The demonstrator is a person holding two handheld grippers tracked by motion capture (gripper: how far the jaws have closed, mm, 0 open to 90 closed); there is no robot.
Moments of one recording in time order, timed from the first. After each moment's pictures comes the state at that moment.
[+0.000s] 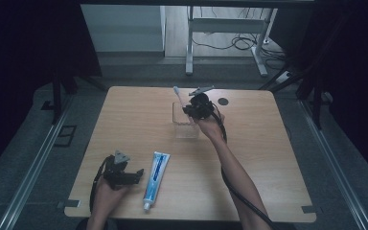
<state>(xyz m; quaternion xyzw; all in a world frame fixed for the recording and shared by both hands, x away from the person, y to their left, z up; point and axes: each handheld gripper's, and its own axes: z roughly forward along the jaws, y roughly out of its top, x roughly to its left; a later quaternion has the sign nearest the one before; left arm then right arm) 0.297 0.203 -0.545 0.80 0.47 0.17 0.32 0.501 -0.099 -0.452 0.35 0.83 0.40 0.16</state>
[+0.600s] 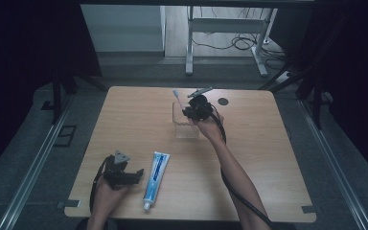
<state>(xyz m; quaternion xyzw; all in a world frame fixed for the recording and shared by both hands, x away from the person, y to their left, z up) 0.297 0.203 -0.545 0.80 0.47 0.17 0.32 0.502 -0.096 -0.458 0.35 0.84 0.39 0.15</state>
